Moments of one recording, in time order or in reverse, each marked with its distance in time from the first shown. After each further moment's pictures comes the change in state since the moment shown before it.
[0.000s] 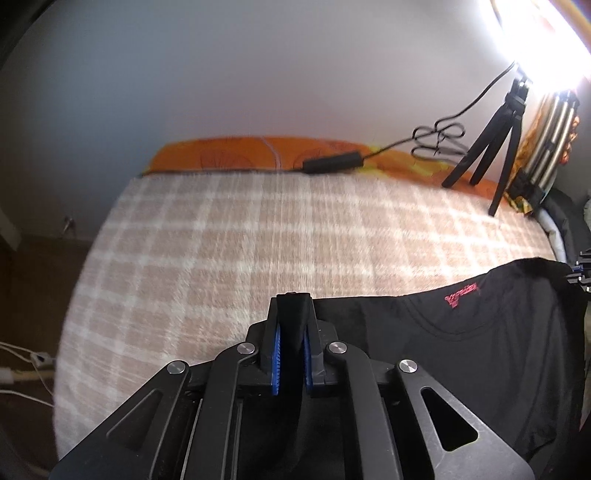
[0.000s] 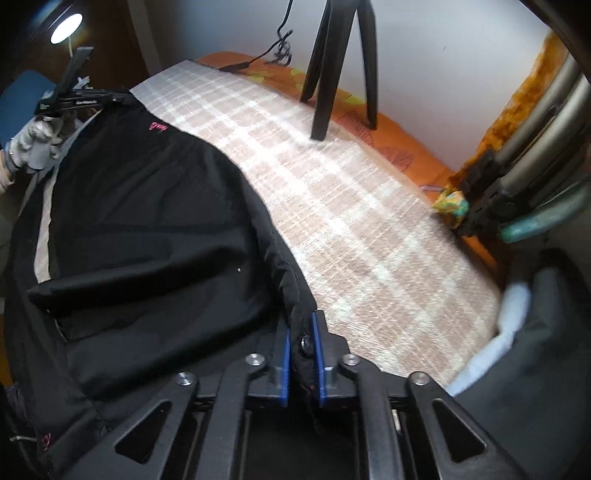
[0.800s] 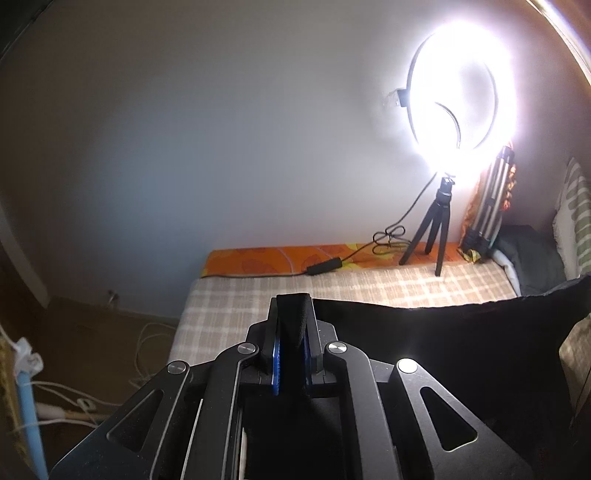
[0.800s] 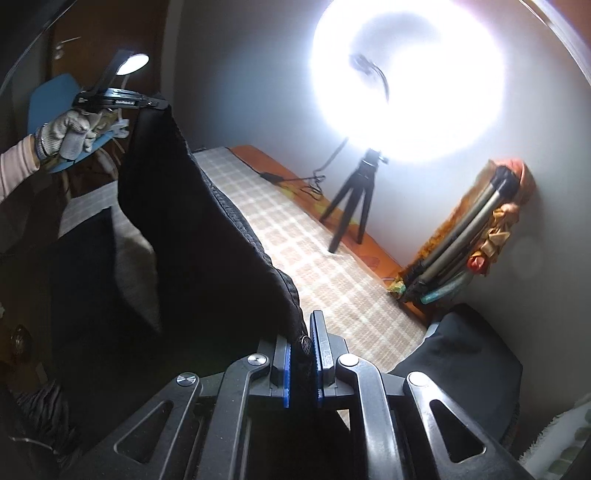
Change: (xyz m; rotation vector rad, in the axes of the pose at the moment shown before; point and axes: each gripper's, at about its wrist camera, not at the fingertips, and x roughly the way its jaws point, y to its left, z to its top) left arm -0.180 0.006 0.002 0.088 -0.278 0.033; right arm -0.191 0.107 -0.026 -0.083 -0.296 -0.146
